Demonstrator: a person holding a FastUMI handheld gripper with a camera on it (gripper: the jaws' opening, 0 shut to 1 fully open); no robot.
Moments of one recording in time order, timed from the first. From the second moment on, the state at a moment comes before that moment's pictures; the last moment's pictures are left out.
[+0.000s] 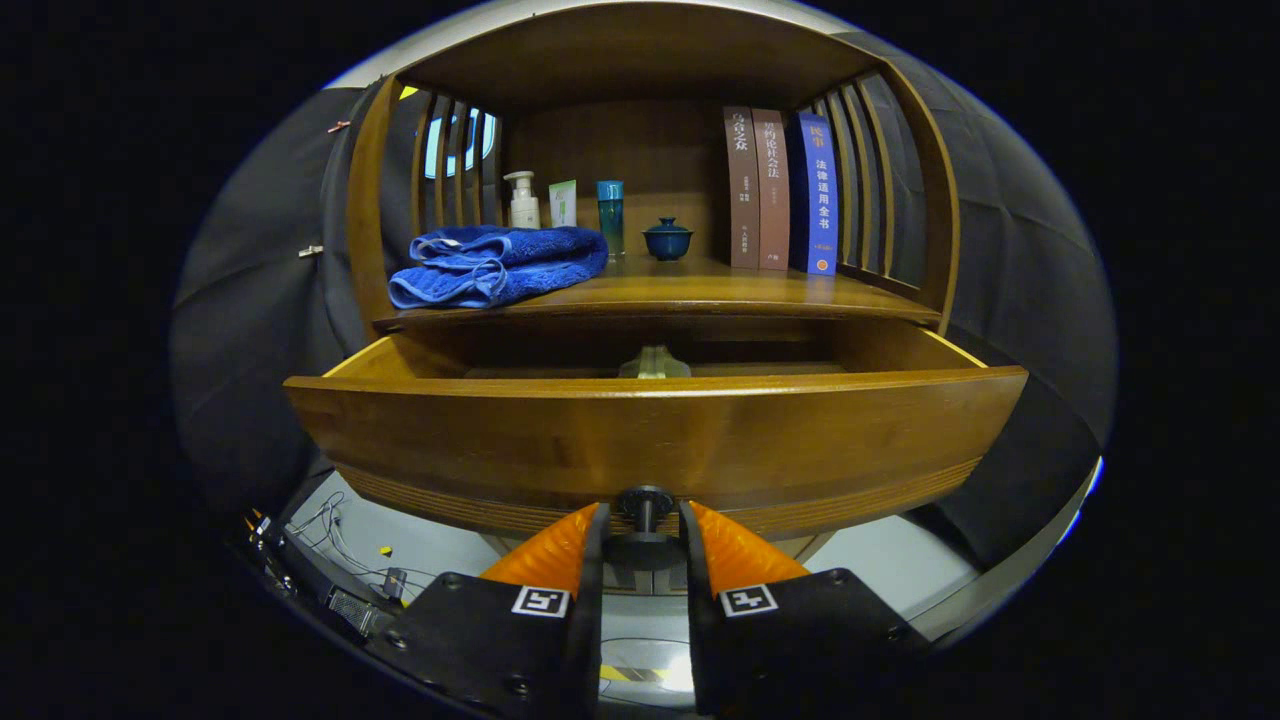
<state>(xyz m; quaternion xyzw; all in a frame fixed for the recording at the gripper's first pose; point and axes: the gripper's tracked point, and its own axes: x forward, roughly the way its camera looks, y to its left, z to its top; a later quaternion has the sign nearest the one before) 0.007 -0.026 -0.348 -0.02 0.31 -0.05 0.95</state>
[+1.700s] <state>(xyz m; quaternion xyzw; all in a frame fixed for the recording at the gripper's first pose) 0.120 -0.032 -0.322 0.03 0.47 -0.05 0.88</state>
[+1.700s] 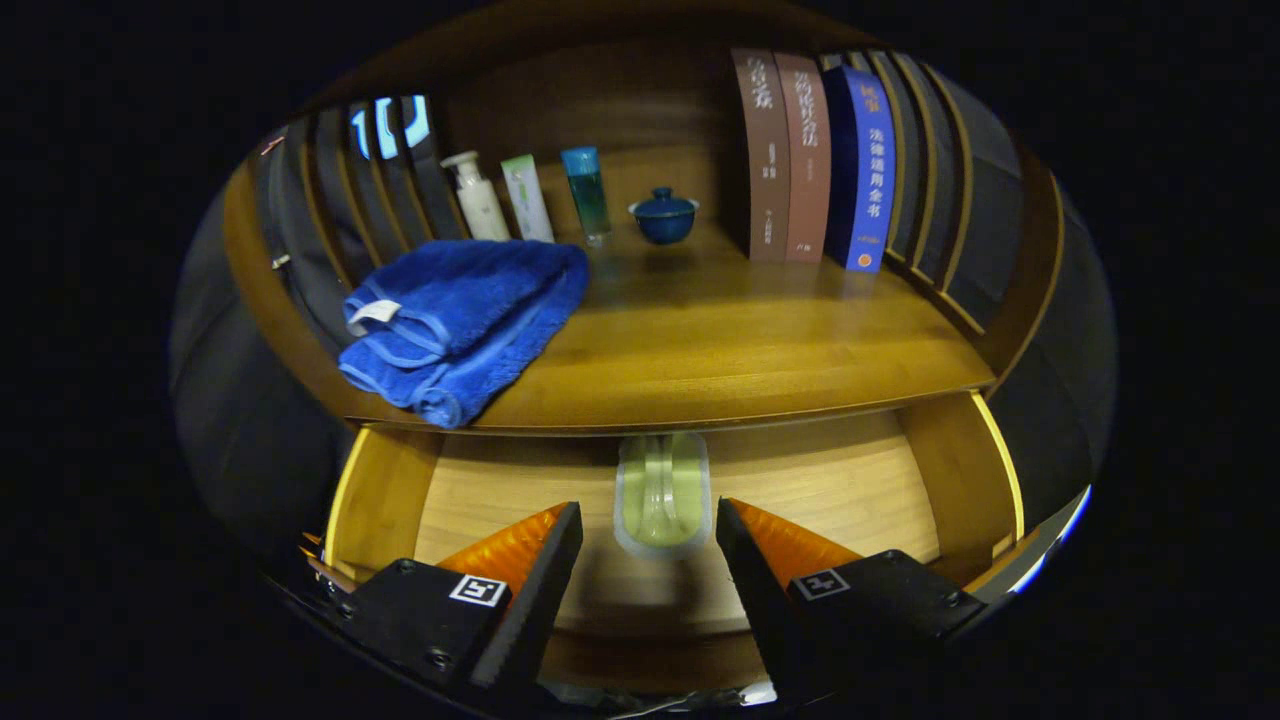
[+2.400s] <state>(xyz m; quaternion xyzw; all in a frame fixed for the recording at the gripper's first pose) 0.136 -0.043 -0.393 0.04 0.59 -0.07 0.80</state>
